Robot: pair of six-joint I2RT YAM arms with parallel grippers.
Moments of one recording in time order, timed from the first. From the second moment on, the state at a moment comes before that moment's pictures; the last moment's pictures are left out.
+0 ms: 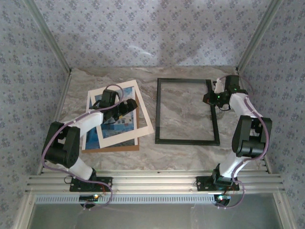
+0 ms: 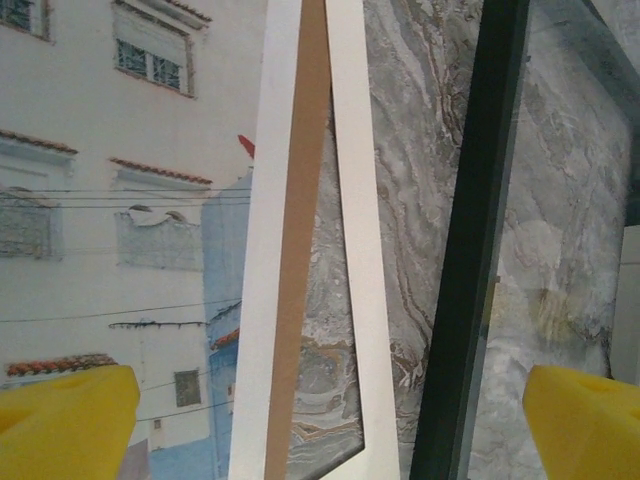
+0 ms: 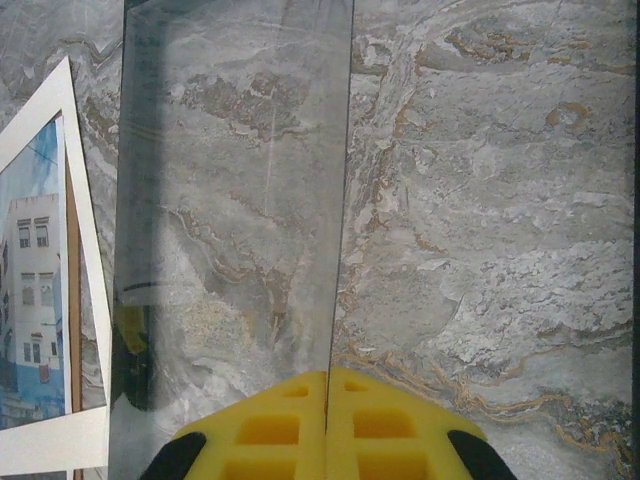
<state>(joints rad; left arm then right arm) -0.33 1.57 0.90 -0.14 0.32 -0.77 -0.14 1.68 1.22 -0.59 -0.56 0.13</state>
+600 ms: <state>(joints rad) -0.34 1.58 0.91 -0.14 0.32 -0.77 -0.15 1.68 1.26 -0.63 -0.56 0.09</state>
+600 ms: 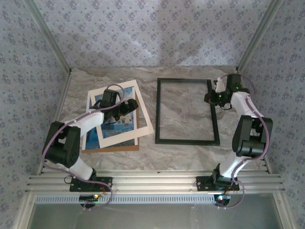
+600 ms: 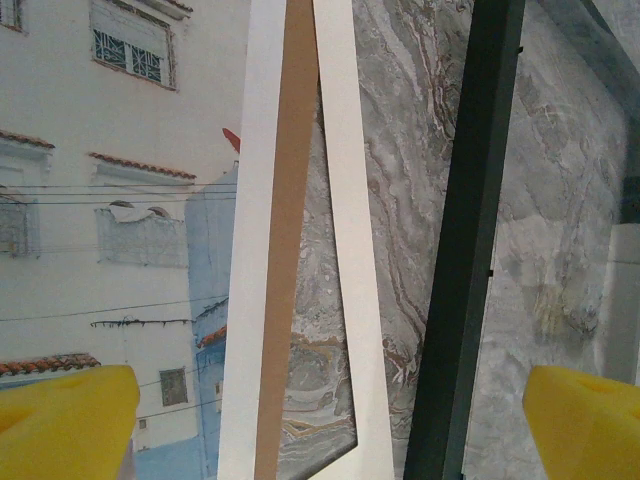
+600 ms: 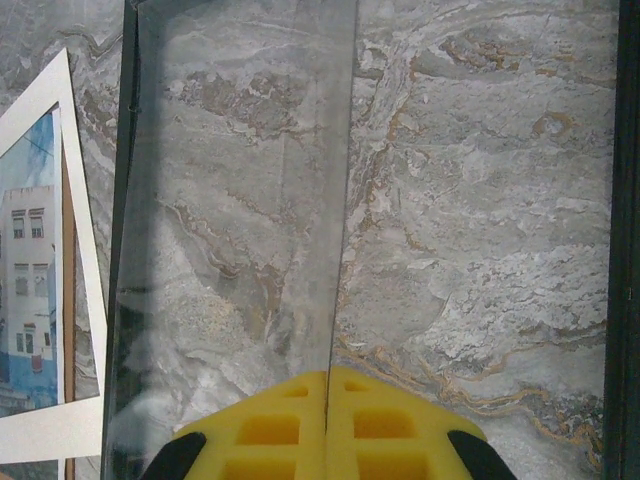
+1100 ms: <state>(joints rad) -0.34 1.58 0.91 -0.15 0.32 -0.77 -0.16 1.73 1.32 -0.70 -0.59 0.04</state>
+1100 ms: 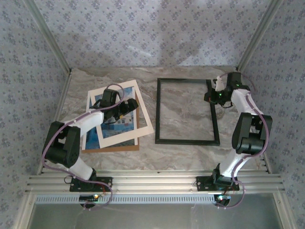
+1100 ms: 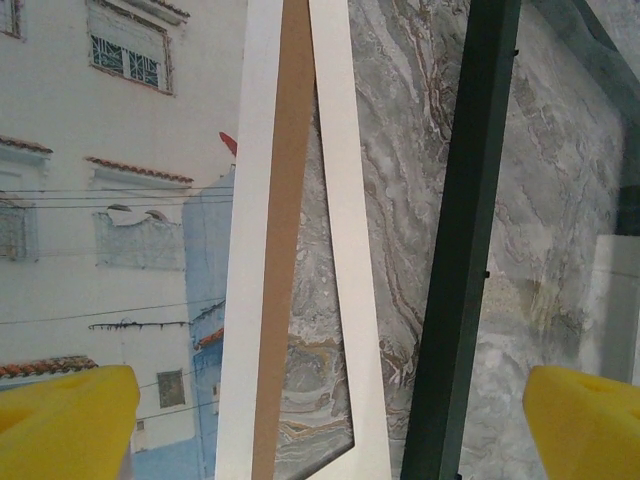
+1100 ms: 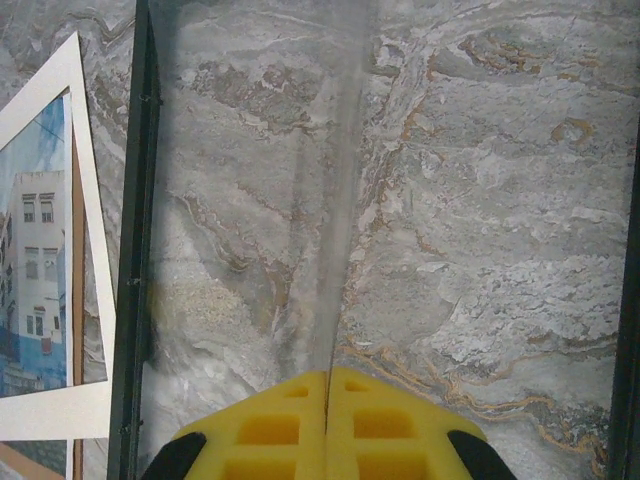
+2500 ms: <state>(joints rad) -0.35 1.62 0.96 -0.17 0.33 -0.76 -0.12 1.74 1.29 -0.65 -0.54 0.10</state>
